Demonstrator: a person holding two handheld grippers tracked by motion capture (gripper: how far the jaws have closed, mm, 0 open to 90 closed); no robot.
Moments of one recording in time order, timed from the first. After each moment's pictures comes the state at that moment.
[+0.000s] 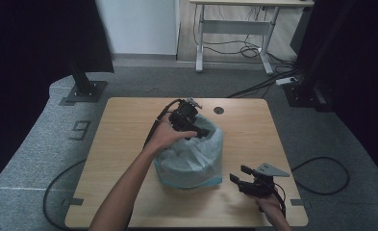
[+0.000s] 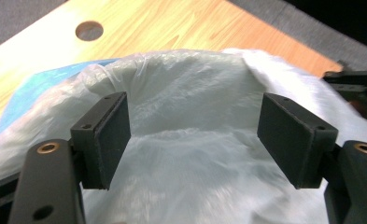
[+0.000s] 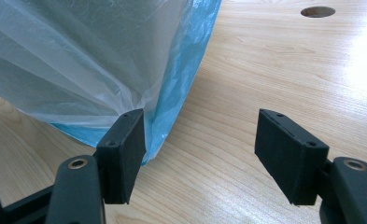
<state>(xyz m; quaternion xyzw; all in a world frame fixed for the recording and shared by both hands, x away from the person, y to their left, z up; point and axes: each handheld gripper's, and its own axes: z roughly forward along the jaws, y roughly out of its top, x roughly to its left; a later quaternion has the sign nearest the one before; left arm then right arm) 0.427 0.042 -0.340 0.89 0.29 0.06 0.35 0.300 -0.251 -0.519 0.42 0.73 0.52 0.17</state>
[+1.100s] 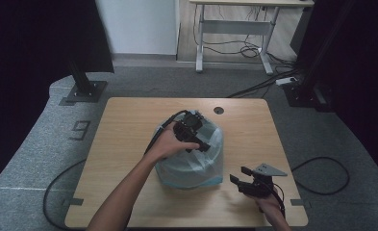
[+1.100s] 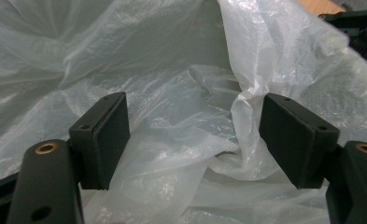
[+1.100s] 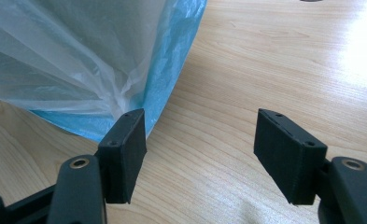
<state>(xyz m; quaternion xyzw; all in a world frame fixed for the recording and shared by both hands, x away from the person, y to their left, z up) 0.413 0.022 -0.365 0.92 0.29 0.02 0.26 0.302 -0.251 -0.525 0.43 0.74 0.49 0.17</state>
